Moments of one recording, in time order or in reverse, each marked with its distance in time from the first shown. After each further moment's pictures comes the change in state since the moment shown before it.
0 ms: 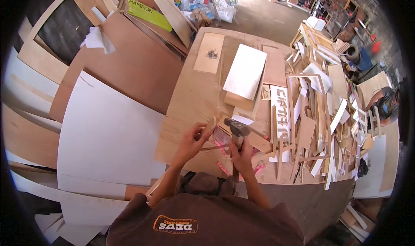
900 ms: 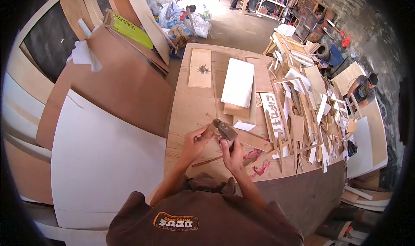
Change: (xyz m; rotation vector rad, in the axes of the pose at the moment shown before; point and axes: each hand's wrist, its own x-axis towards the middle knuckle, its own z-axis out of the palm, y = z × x) left_hand 0.019 0.002 -0.099 -0.258 -0.203 0.080; right_hand 0.000 -0.006 0.137 -0.496 0.341 -0.477
